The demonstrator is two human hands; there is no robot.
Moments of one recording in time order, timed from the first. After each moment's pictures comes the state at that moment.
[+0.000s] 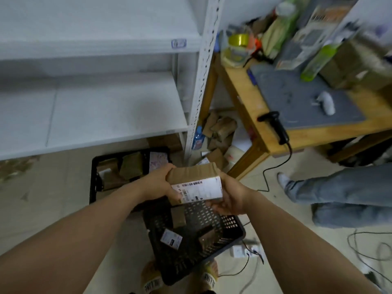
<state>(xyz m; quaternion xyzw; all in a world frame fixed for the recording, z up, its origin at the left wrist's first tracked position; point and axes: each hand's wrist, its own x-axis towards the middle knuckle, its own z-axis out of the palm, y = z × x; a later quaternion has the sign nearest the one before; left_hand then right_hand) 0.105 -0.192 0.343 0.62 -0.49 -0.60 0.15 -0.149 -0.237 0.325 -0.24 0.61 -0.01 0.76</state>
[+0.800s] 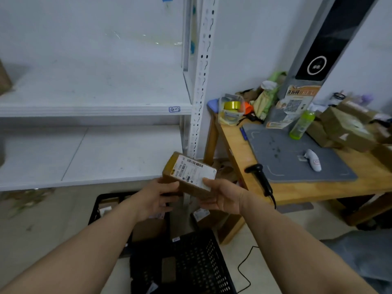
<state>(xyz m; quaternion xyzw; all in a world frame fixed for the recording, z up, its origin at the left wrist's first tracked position) 0.034 -0.218 0.441 0.57 -0.23 -0.65 0.45 -0.189 -0.323 0.436 -0.38 0.46 -0.10 0.79</state>
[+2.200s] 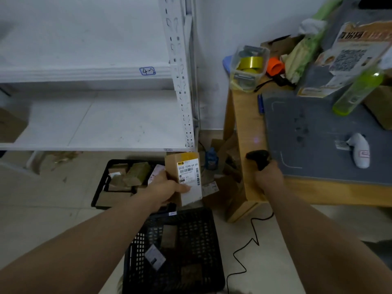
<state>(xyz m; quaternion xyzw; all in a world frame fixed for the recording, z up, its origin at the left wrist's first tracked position) -0.110 -0.341 0.375 0.75 -0.14 -0.53 0.36 -0.339 -0.519 0.313 -0.59 0.71 -0.05 0.37</state>
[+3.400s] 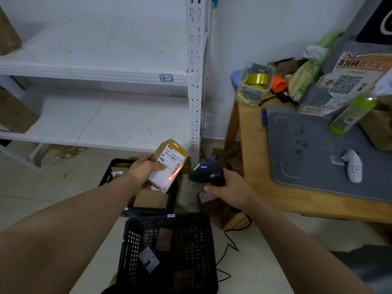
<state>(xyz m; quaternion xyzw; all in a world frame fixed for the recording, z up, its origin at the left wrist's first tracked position) -0.040 -0.305 0.395 0.76 -0.09 -0.46 0.44 -0.288 -0.416 0.395 -0.74 0.39 -0.06 0.55</state>
